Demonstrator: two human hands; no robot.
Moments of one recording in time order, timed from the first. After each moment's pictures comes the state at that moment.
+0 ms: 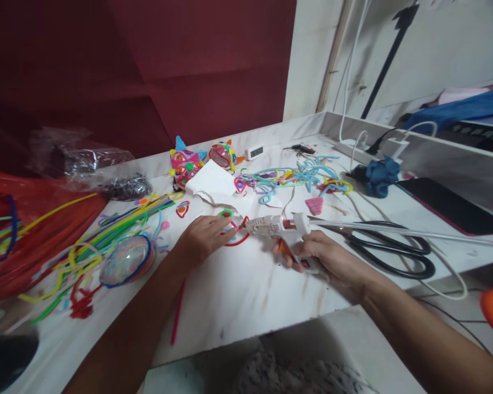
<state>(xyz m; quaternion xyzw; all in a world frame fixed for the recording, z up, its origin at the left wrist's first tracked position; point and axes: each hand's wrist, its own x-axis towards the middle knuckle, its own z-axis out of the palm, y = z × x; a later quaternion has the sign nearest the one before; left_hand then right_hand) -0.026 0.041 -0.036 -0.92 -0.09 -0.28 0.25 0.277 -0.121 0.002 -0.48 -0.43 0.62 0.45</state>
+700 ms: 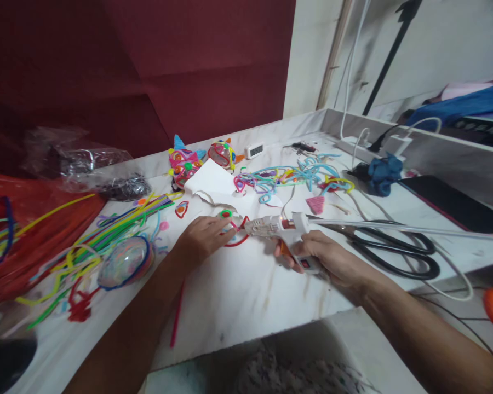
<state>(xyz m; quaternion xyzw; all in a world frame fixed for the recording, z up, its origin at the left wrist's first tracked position) -0.029 0.043 -0.040 -0.93 -0.09 -0.26 0.25 0.278 -0.116 -0.006 -0.47 -0.44 0.63 0.44</state>
